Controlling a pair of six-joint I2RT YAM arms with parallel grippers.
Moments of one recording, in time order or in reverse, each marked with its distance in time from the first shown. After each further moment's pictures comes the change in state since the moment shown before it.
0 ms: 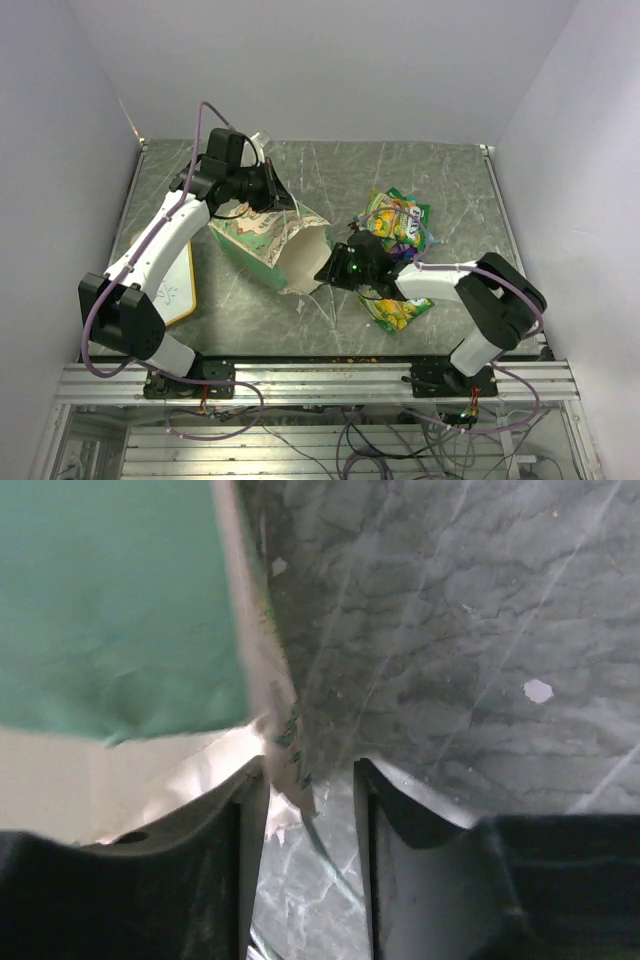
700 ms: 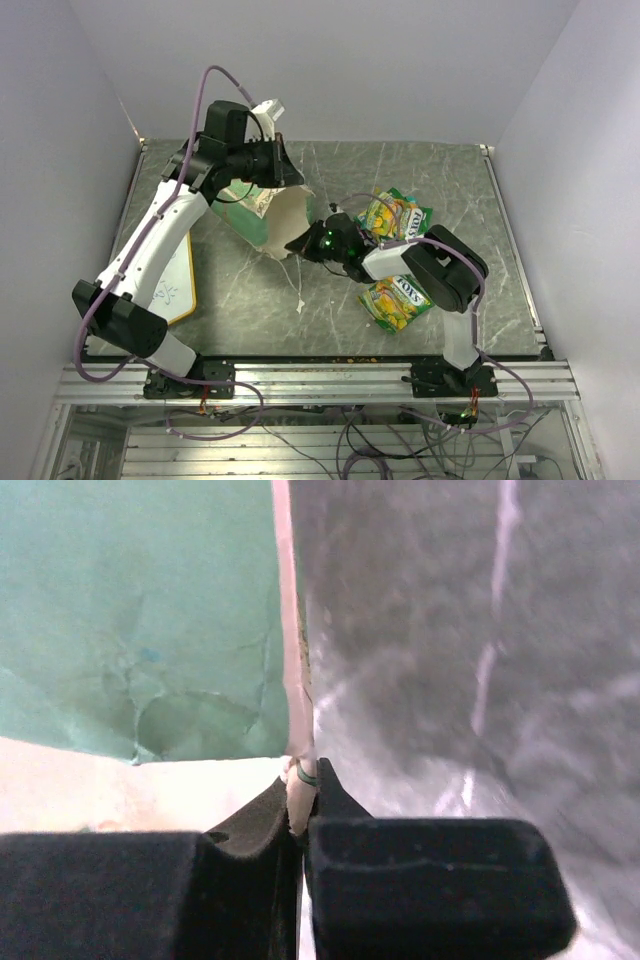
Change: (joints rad) left arm -0.064 0.023 0.264 -0.077 -0.075 0.225; right arm -0.002 0.379 0.245 0.393 -0.033 0.188
